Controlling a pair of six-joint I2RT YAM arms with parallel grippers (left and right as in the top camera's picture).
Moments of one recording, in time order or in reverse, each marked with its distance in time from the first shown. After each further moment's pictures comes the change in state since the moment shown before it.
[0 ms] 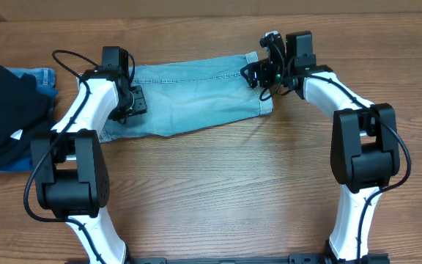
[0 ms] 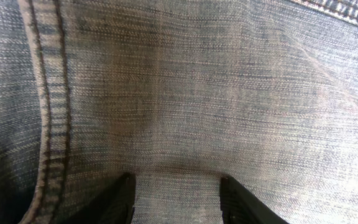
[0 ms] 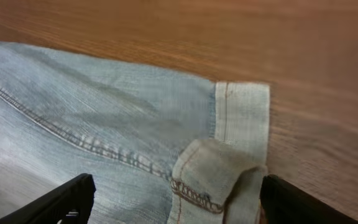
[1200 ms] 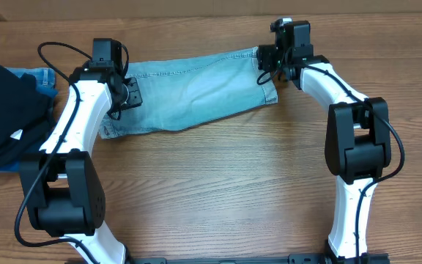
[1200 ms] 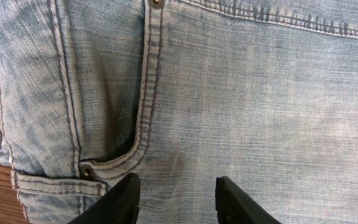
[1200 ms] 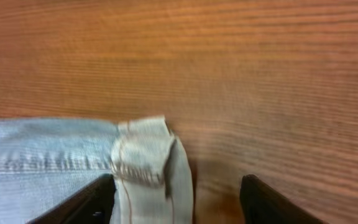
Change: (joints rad) left arm 0.000 -0.132 0.002 -0.026 -0.019 0.003; right arm -0.001 0.087 0.162 -0.033 0.320 0.137
